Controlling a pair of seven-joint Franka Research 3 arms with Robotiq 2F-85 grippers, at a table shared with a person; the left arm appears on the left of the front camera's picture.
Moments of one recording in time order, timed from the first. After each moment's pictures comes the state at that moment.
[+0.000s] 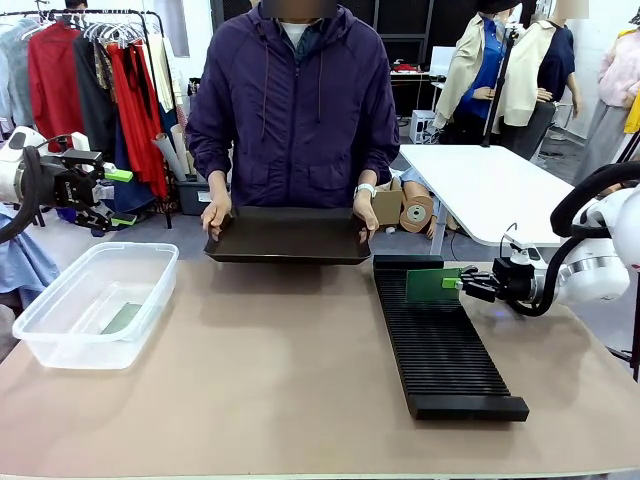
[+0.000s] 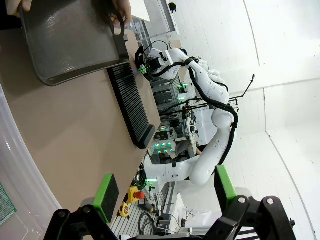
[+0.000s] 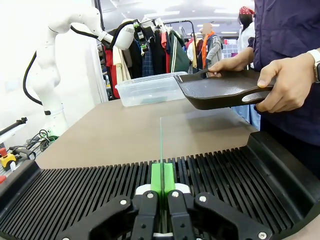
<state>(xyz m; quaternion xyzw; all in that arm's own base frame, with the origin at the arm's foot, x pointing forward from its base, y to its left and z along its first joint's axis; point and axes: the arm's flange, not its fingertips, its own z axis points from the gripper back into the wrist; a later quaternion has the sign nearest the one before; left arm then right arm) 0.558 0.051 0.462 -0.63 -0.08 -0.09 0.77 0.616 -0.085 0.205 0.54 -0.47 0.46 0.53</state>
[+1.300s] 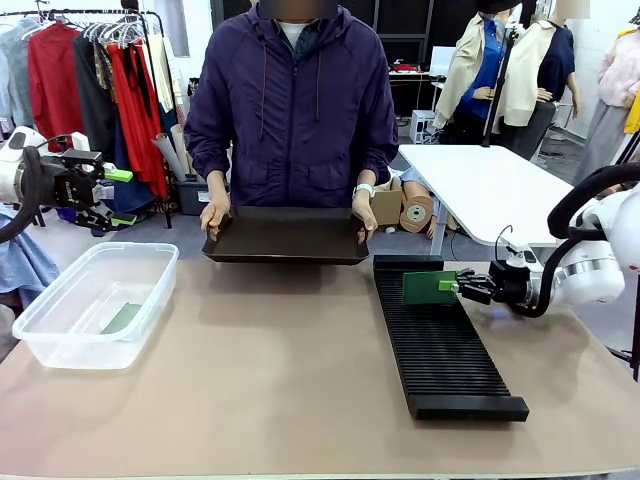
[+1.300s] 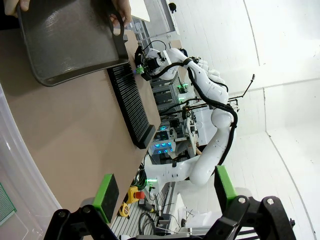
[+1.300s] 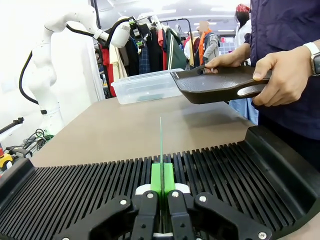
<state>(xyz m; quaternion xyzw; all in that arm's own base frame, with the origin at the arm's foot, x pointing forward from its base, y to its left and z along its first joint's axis) 0.558 0.051 0.462 -0.63 -0.08 -0.09 0.77 0.618 -0.080 0.196 0.54 -0.47 0.45 0.54</state>
